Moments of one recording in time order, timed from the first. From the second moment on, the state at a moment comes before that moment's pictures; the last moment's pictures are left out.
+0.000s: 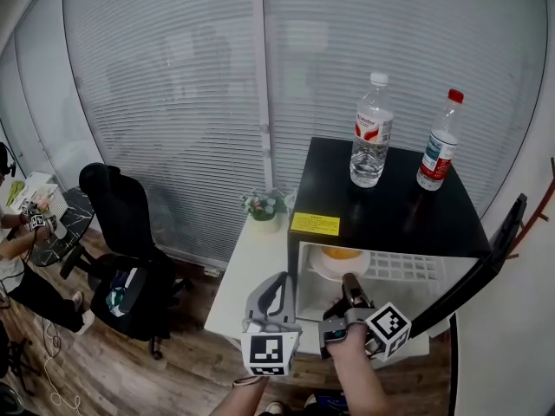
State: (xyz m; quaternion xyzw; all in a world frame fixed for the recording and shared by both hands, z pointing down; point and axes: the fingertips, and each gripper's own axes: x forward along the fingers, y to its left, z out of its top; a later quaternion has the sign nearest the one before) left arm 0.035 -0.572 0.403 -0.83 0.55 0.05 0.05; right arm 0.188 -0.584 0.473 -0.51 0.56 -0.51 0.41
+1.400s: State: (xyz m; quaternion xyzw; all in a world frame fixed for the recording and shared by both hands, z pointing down) left arm 0.102 -0.552 0.408 -0.87 0.49 0.04 0.03; right arm 0.213 -0.513 0.382 -0.67 0.74 0.05 0.05
